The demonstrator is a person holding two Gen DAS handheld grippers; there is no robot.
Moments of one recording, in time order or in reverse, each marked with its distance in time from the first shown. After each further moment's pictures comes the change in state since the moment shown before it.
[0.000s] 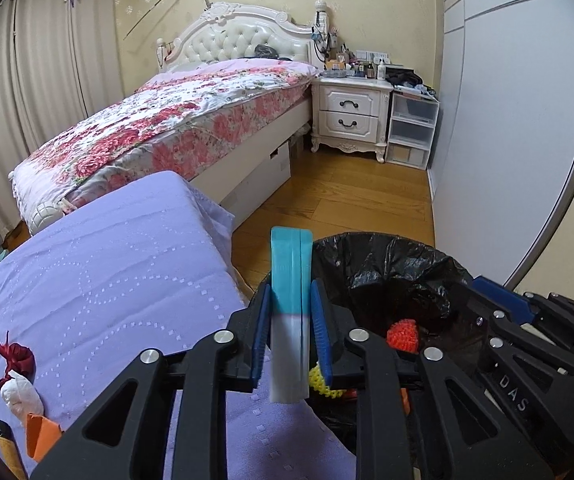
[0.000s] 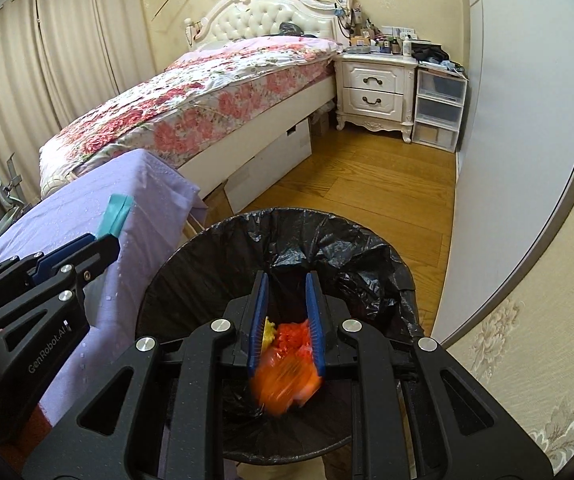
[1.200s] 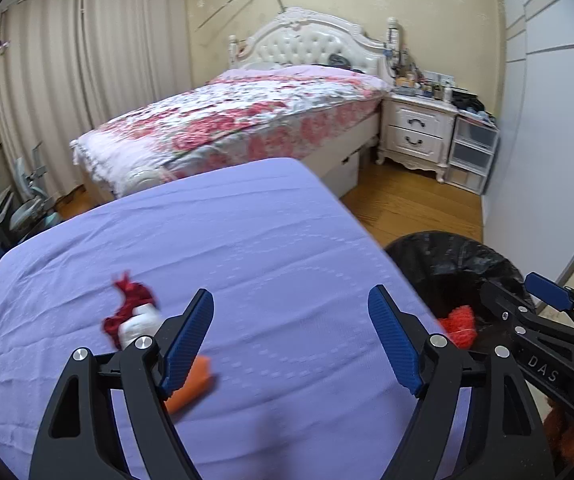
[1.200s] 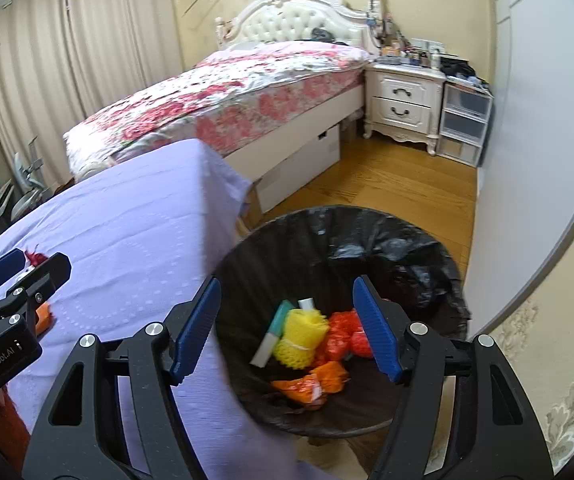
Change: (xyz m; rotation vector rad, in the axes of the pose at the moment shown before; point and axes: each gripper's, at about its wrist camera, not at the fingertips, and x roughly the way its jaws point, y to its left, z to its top) left arm -0.074 0.089 -0.041 -0.155 -0.031 0.201; right arm -0.026 0.065 -0.012 -0.088 -0.007 0.077
